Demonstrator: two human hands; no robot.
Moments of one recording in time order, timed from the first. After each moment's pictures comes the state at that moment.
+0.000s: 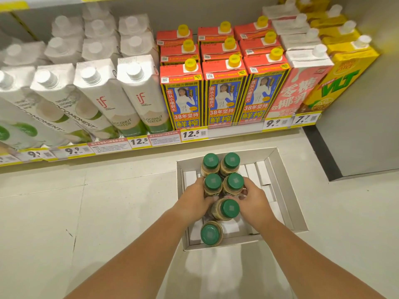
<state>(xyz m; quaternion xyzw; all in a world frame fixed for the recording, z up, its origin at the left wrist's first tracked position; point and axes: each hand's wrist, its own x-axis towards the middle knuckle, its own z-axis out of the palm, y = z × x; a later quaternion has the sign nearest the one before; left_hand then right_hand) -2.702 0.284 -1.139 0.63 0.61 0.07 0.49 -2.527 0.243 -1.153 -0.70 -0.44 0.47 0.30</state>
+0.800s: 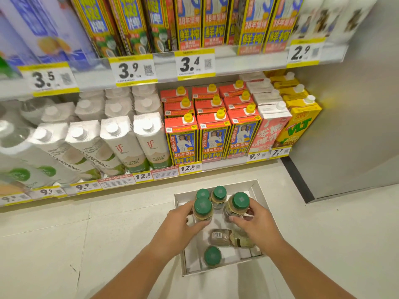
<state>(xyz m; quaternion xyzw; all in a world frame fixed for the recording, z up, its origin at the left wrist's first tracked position) -2.747 0.265 -1.052 0.69 0.53 0.20 0.45 -2.515 0.228 -1.068 -0.71 -0.44 0.44 0.33</state>
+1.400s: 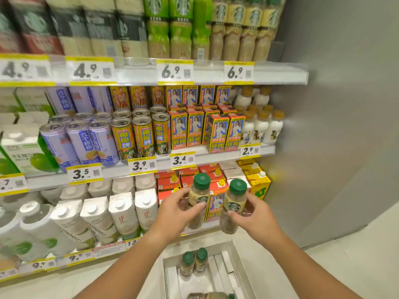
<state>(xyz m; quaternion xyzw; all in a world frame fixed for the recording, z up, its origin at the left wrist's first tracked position) -2.715 0.336 -0.829 0.66 0.41 0.39 0.49 -2.491 0.269 -0.825 -0.66 -0.52 0.31 0.44</state>
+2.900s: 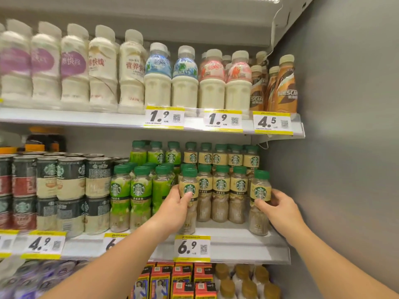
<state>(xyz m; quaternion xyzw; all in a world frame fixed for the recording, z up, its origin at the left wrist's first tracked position) -2.541 0.536 -0.495 0.63 0.50 0.50 0.31 -2.268 0.538 -0.498 -0.57 -0.57 0.18 0.57</state>
